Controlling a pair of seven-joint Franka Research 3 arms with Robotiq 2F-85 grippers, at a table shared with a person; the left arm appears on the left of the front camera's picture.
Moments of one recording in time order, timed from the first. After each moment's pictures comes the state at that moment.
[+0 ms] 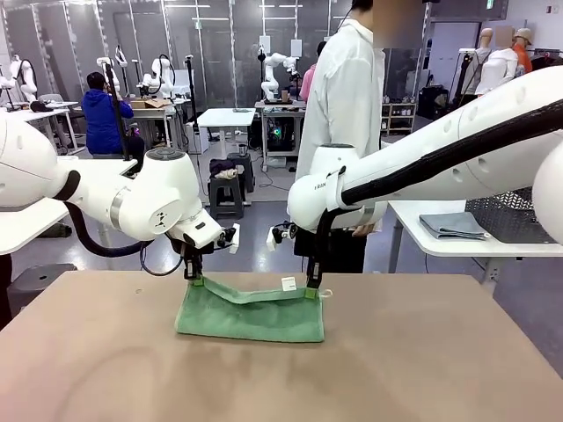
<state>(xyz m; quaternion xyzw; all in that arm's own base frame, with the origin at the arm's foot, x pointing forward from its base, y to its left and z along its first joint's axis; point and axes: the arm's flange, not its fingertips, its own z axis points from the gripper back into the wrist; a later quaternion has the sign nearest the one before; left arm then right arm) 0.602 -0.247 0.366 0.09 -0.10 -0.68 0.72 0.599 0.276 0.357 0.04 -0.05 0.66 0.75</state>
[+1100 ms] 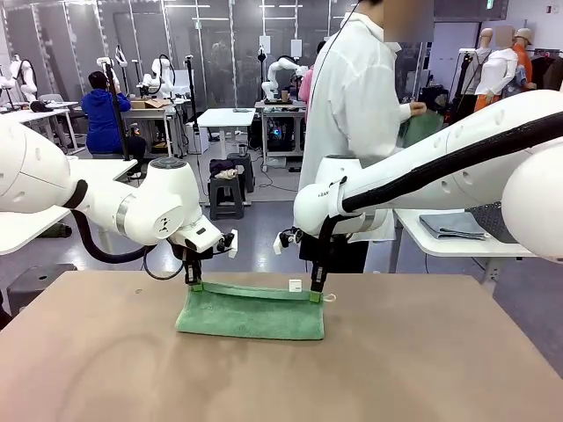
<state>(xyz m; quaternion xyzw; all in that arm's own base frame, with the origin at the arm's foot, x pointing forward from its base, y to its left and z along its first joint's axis) 0.624 -0.241 0.340 0.07 -0.09 -0.66 0.74 0.628 0.262 0.326 0.05 -0.04 0.63 0.78</state>
